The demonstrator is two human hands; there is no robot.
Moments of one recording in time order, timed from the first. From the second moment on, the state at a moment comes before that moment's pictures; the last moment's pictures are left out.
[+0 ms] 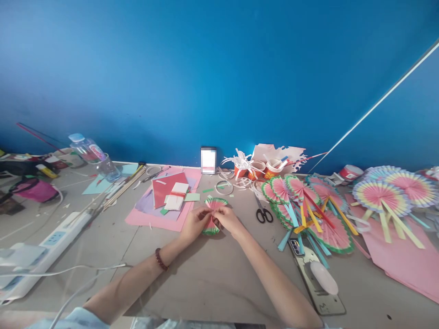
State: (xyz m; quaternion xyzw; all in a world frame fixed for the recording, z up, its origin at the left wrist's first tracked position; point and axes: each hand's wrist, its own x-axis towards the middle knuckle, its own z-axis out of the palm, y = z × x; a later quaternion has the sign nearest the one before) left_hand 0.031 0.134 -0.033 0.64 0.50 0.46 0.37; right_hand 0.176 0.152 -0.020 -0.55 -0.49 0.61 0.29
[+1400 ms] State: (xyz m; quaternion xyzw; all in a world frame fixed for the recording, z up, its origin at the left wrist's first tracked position) left_hand 0.030 0.138 -0.036 0.65 0.50 0.41 0.39; right_hand 0.189 0.134 -0.031 -0.47 -0.70 0.37 0.40
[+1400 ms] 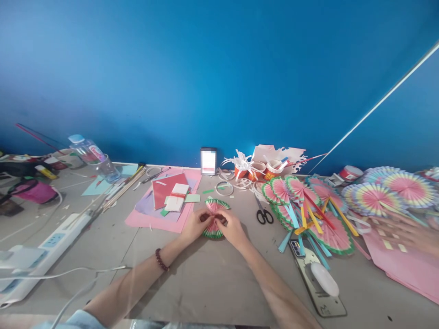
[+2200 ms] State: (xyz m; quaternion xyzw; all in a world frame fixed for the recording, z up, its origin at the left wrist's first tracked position) left_hand 0.021 0.143 -0.032 0.71 0.45 0.43 0.33; right_hand 0.184 0.144 -0.035 -0.53 -0.65 0.39 0.39
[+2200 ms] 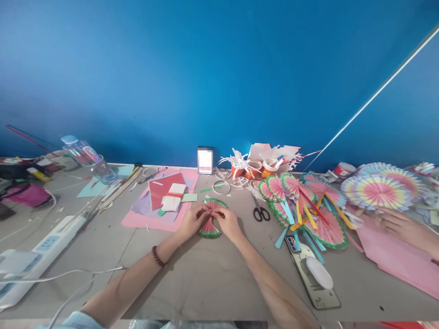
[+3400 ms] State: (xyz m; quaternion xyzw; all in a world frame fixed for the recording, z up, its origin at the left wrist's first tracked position) left_hand 0.016 0.153 -0.036 0.78 0.42 0.39 0.24; right_hand 0.180 0.148 -0.055 -0.48 -0.71 0.27 0.44
